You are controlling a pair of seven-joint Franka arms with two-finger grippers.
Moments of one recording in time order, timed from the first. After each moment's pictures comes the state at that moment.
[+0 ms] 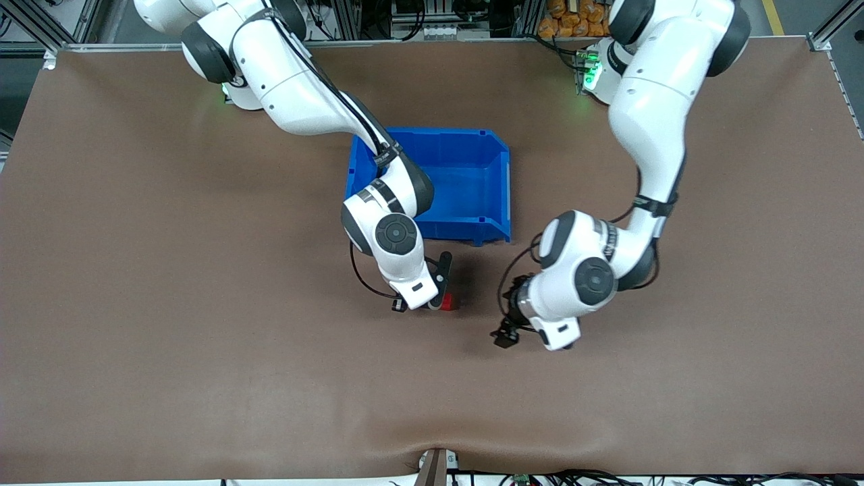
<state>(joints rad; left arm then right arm) -0.34 0.86 -0.11 -1.23 -0.21 2.16 -1.47 0.70 0.99 -0.08 -1.13 0.02 2.15 -0.70</state>
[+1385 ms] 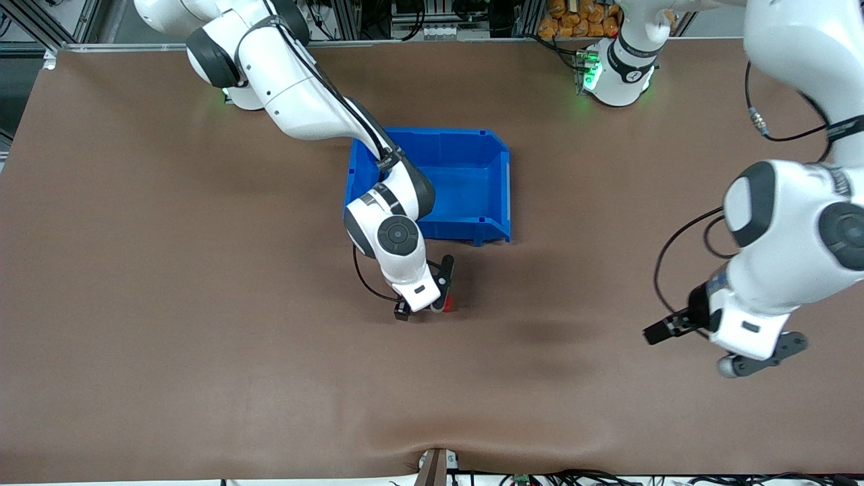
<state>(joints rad) -0.06 0.54 -0.10 -1.23 0.04 1.92 -0.48 0.70 1.02 -0.09 -1.11 0.02 2.19 -0.70</state>
